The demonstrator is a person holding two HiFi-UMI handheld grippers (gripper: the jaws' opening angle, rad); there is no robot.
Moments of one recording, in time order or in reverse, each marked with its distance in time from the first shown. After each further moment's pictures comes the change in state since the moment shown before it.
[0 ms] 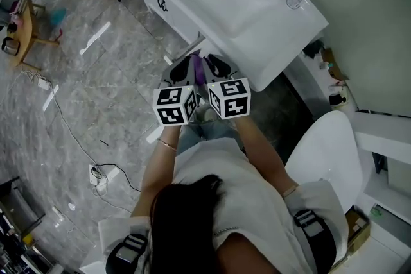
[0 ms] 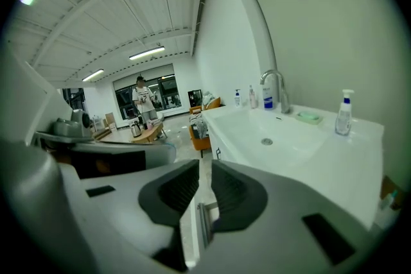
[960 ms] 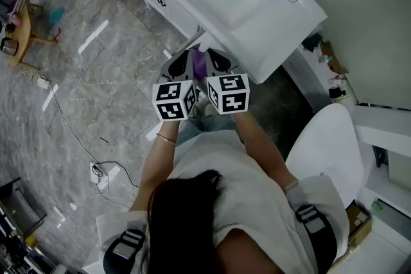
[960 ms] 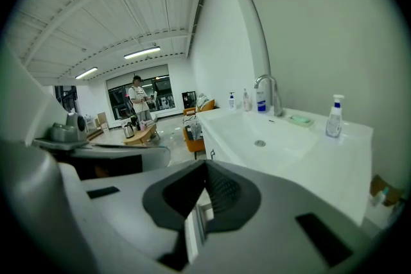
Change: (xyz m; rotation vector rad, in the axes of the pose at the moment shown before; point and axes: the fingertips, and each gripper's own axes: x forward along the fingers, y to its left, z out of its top) left arm -0.008 0.002 -0.001 0.014 -0.019 0.006; right arm -0.010 0.000 0.002 0.001 -0.019 -0.067
